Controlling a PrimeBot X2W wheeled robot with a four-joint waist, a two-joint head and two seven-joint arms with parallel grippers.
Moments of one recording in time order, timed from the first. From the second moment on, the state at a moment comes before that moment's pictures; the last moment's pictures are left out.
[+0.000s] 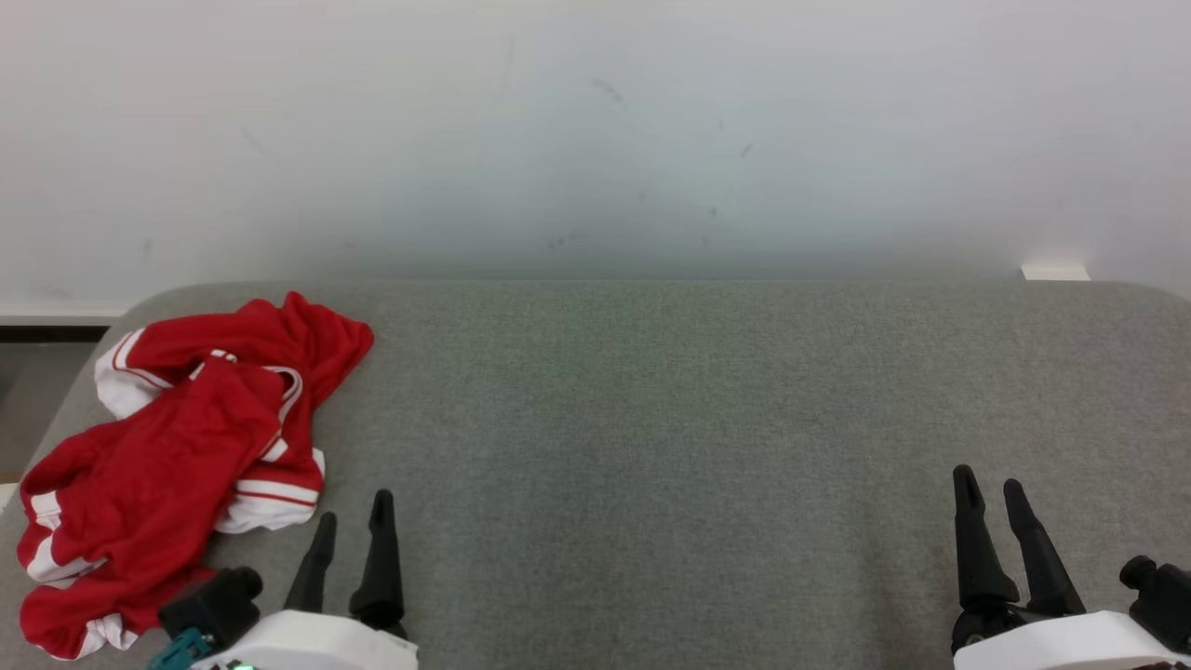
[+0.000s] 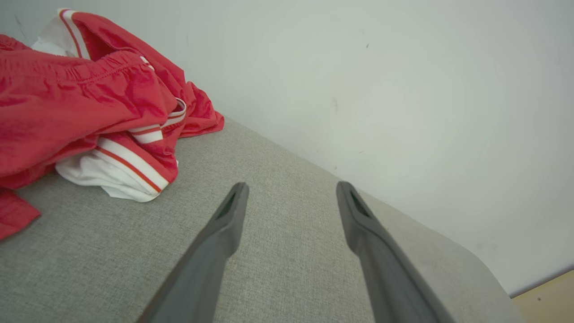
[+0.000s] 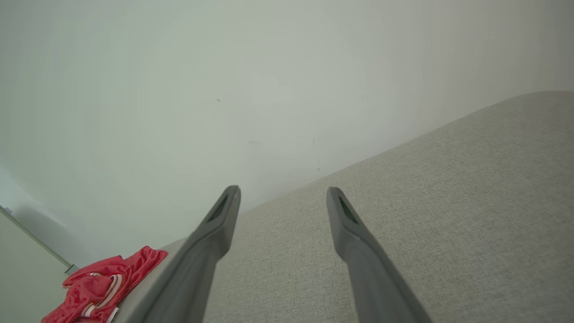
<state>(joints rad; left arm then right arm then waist) -0.08 0.04 -0.07 0.19 -0.57 0.02 -0.13 -0.08 -0.05 0.07 0.18 0.71 0.13 -0.13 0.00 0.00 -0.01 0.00</state>
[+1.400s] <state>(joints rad) -0.08 0.04 -0.14 0.18 -0.30 0.04 -0.23 -0.08 -0.05 0.11 0.20 0.43 0.13 -0.23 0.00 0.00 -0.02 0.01</state>
